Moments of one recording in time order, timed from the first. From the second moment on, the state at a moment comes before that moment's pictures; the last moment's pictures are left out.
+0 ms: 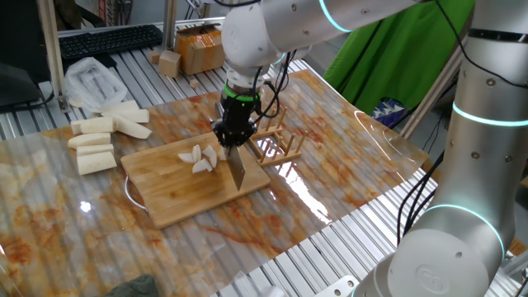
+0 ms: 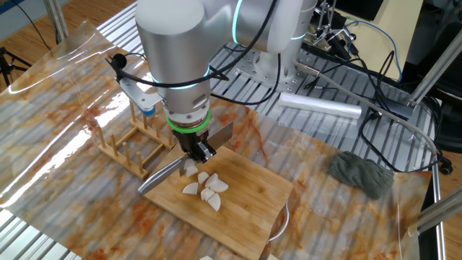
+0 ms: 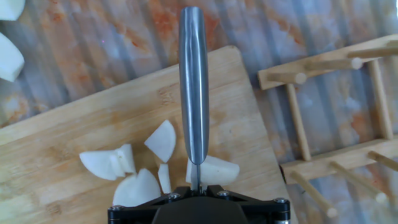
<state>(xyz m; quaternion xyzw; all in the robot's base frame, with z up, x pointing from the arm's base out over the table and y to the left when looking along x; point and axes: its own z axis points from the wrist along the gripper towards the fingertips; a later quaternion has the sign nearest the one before) 0.540 0.003 0.038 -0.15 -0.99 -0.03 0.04</state>
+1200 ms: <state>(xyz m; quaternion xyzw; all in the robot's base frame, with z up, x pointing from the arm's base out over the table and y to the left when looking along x) 0.535 0.003 0.062 -0.15 -0.99 -0.03 0.05</state>
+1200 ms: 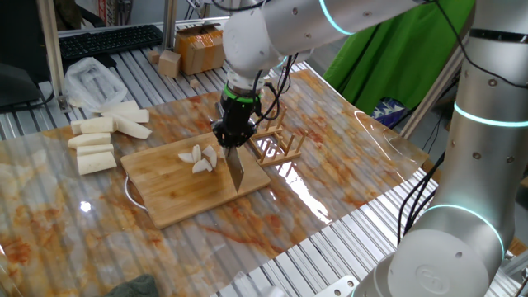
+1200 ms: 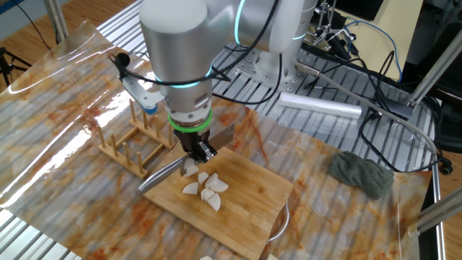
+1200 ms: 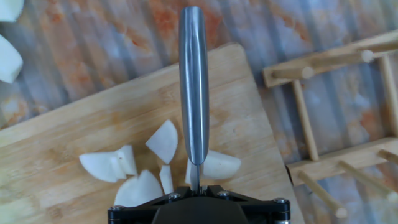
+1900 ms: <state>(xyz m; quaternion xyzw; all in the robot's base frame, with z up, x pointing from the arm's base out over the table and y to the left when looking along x) 0.533 -0.014 0.078 -0.15 -0.99 -0.03 0.06</state>
